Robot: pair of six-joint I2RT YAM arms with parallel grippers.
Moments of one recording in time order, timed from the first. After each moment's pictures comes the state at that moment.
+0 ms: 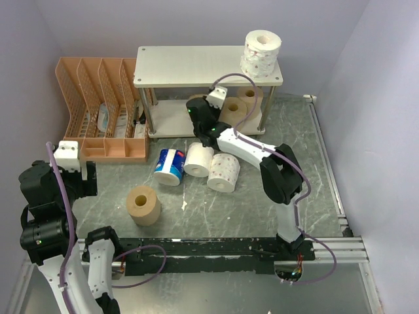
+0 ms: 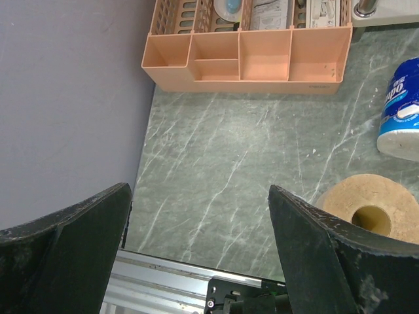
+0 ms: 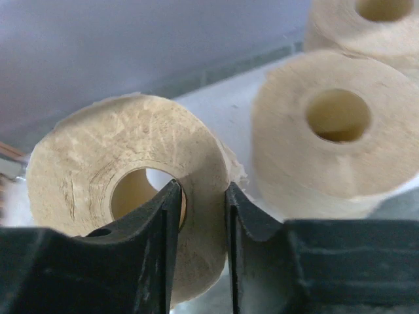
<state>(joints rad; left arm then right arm) 0.33 0.52 1.19 -1.10 0.06 0.29 0.74 2.02 1.64 -0.01 0.90 0.52</state>
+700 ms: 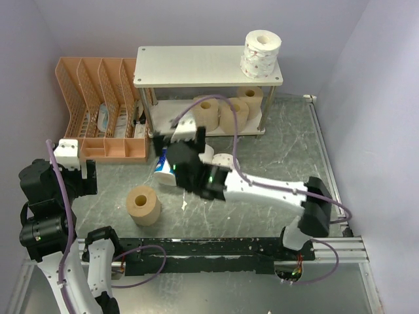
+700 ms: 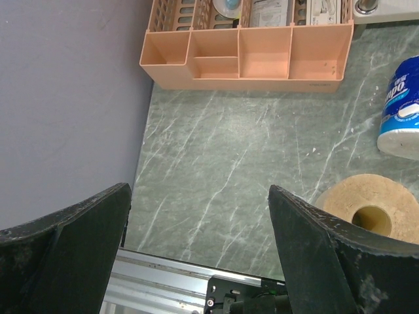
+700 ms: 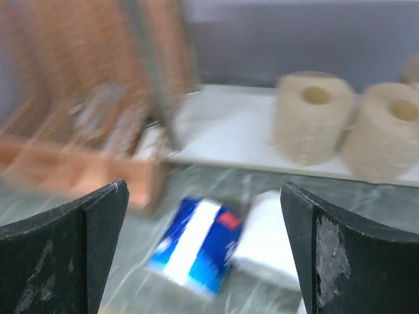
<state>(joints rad) 0.33 0.54 1.19 -1.10 0.06 0.29 1.12 1.67 1.40 0.09 1.05 0.23</state>
